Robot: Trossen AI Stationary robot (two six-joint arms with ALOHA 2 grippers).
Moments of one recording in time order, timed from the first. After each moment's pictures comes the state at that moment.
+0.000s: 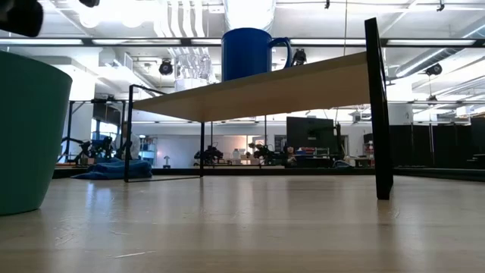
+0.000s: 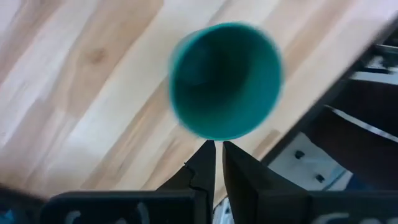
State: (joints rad) left arm -0.56 1.46 1.24 -1.05 0.16 -1.29; right arm 0.26 1.88 2.32 -1.32 -0.07 0.16
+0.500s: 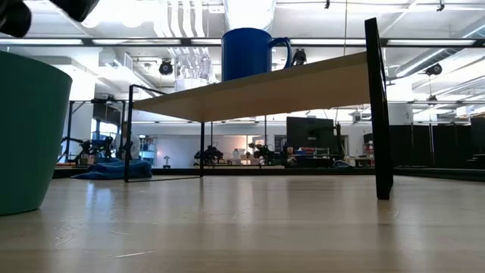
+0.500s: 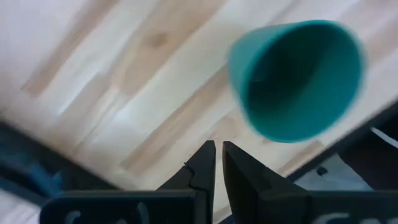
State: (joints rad) left arm -0.56 1.46 1.23 -1.19 0.13 -1.38; right arm 0.25 1.90 2.32 -1.26 -0.19 0.12
